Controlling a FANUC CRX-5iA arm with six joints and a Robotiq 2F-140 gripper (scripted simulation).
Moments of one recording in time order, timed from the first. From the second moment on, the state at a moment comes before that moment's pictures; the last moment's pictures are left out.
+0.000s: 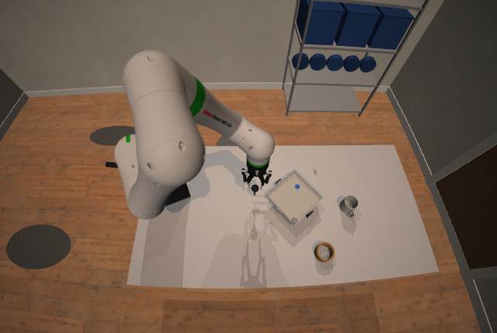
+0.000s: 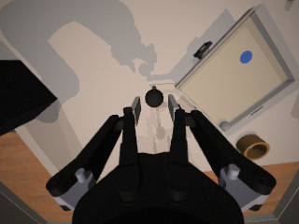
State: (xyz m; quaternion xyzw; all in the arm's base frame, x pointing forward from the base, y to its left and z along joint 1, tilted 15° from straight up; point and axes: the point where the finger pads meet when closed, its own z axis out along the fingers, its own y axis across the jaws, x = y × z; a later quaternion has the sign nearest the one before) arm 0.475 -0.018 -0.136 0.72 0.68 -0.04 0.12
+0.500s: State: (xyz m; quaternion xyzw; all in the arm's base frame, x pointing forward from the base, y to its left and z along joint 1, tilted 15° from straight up) arm 0.476 -0.021 -0.147 0.72 0.68 -0.04 0.12
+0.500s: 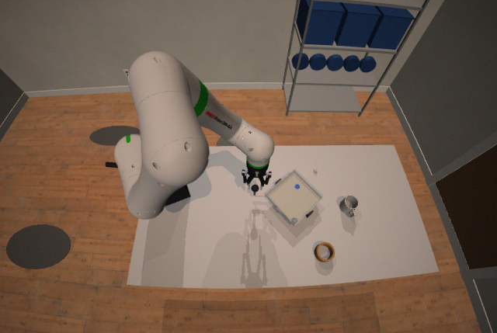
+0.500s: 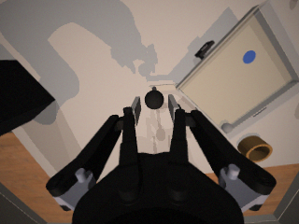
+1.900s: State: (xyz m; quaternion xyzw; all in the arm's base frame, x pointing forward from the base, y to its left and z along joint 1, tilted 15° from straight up) arm 0.477 -0.023 -0.157 0.72 0.68 -0.04 0.12
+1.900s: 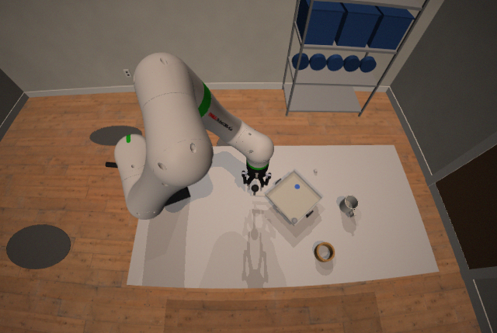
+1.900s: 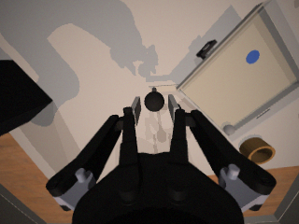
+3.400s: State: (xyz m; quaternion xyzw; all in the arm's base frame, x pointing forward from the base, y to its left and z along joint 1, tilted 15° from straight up) arm 0.478 -0.026 -0.166 0.72 0.68 -0.04 0.12
